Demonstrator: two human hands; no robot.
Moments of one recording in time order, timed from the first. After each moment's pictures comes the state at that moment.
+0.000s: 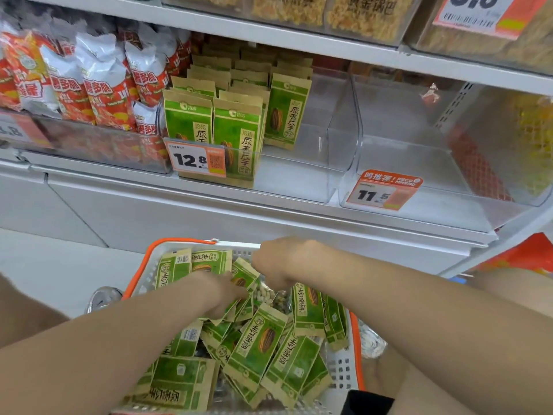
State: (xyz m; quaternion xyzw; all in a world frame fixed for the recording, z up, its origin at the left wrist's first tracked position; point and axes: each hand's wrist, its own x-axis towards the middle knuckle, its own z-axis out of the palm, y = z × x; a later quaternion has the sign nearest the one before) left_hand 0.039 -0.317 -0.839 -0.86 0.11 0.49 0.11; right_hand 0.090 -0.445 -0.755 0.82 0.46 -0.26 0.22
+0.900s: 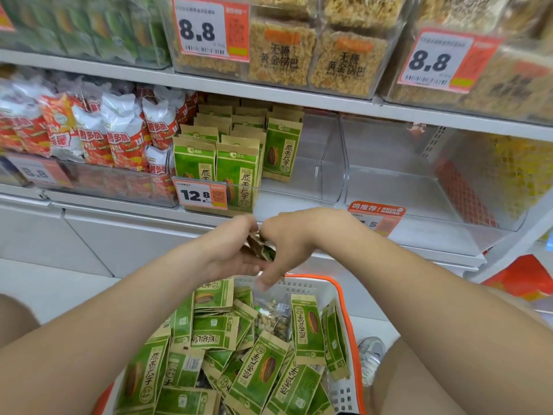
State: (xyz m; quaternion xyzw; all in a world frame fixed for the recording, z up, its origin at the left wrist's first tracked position) left_hand 0.074 -0.322 -0.720 -0.64 -0.19 0.20 -0.71; right_hand 0.122 -0.454 -0.649 0.86 0.41 -0.27 0.12
